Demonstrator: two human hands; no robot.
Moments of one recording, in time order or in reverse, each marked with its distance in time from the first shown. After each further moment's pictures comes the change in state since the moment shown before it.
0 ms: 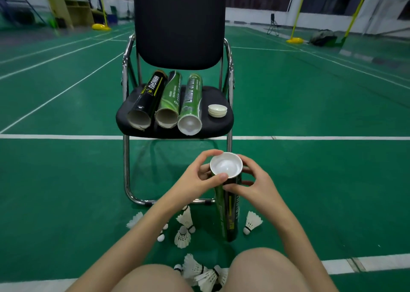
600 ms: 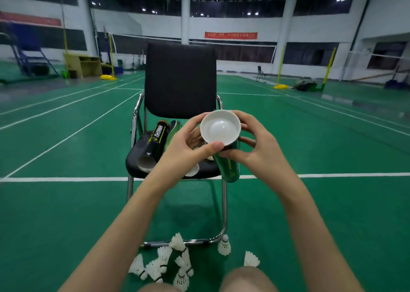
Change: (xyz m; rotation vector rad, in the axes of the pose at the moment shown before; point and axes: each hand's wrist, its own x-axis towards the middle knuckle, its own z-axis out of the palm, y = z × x) left_hand -0.028 0.176 -0.006 0.016 0.102 0.462; right_hand -0.005 -0.185 -0.048 -0.108 0.073 -0.545
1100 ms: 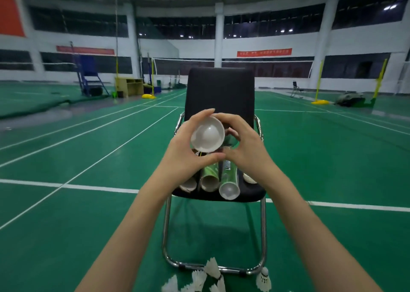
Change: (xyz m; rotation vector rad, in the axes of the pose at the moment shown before) left_hand 0.007 0.029 -0.088 0.583 0.195 0.228; right_hand 0.086 -0.009 0.087 0.027 -0.061 -0.290
